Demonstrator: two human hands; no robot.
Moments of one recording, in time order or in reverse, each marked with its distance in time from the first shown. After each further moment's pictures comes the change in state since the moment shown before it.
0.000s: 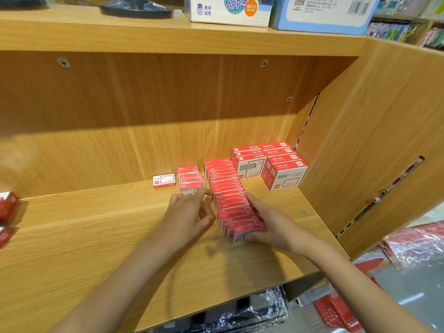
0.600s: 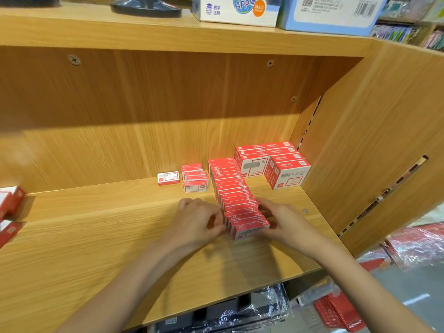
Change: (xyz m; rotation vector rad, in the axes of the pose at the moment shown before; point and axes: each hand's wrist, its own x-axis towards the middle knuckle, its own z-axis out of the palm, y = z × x) left_hand -0.008 0.010 0.002 0.103 -0.138 0.005; right_hand -0.009 -0.003 -0.002 -0.074 0.078 0.052
